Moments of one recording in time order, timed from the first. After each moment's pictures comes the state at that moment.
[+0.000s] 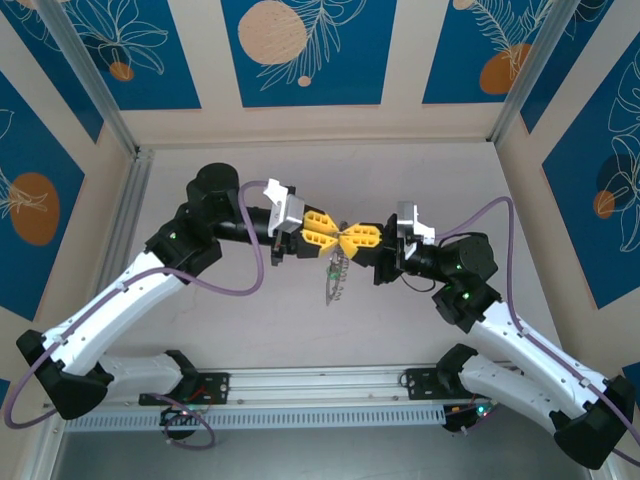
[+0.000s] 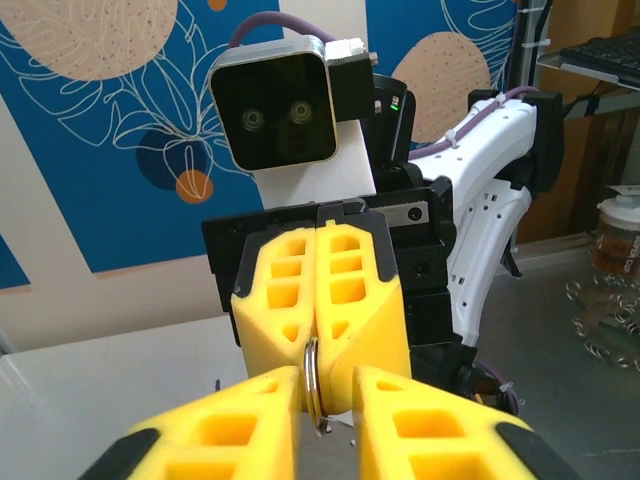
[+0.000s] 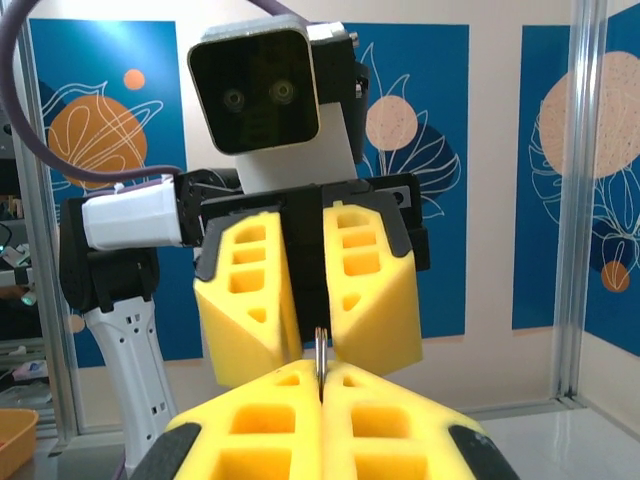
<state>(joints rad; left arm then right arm) -0.77 1.19 1.32 -0.23 0.91 0.22 0.68 0.80 0.70 0.54 -0.69 0.31</state>
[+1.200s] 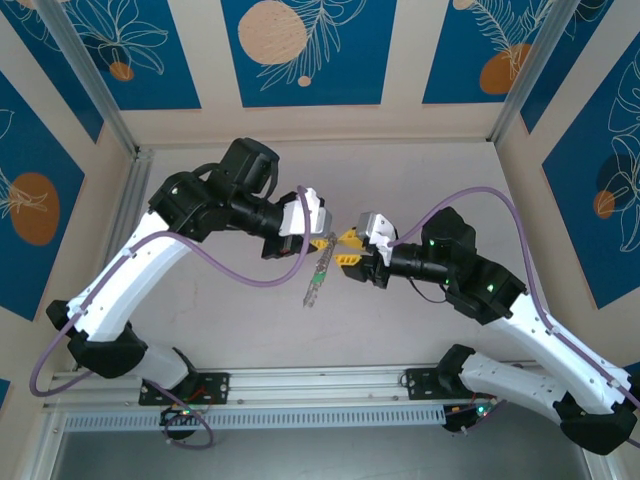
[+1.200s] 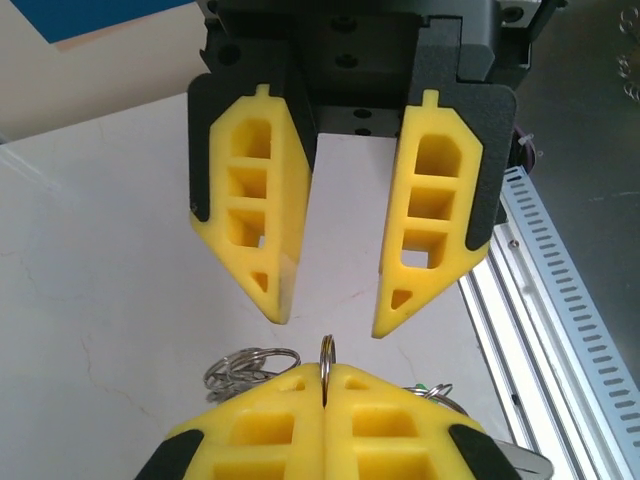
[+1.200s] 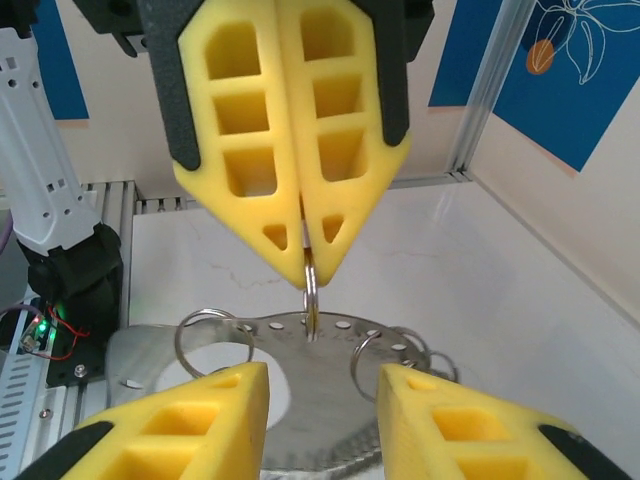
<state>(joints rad) -0.83 1.48 1.91 -1.24 0.59 0.77 0.80 0.85 1.03 -0.44 -0.40 -0.23</state>
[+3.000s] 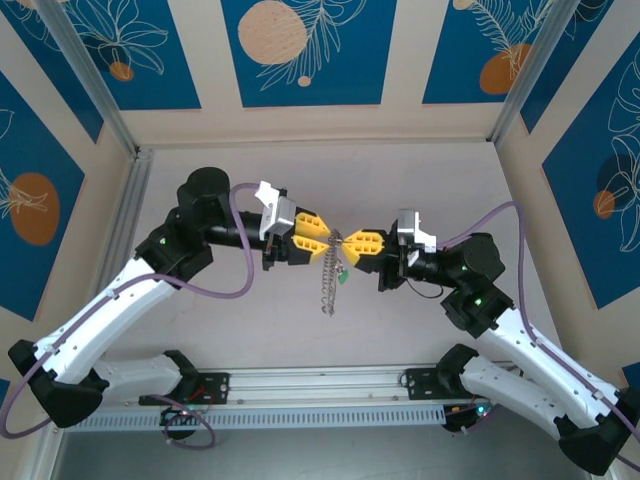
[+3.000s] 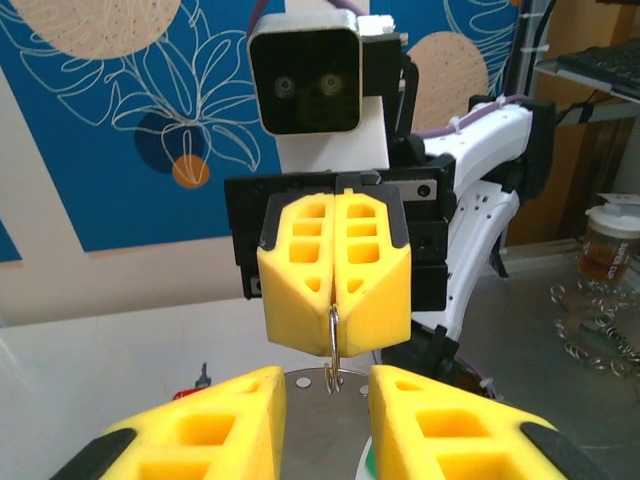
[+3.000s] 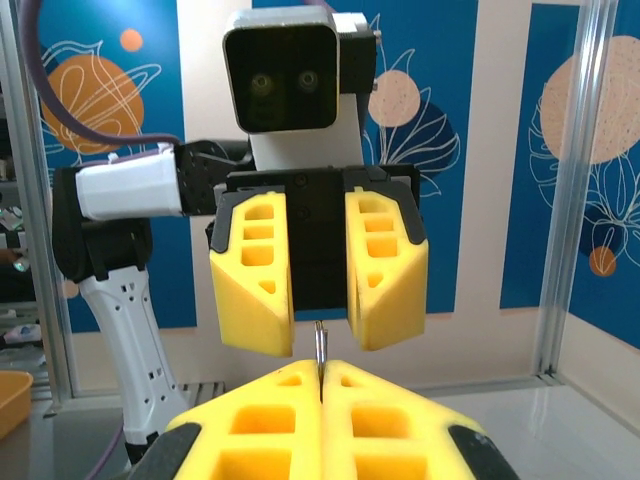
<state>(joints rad) -0.75 1.14 1.29 -0.25 0.92 0.17 0.70 0.74 0.73 0.36 -0.68 0.21</state>
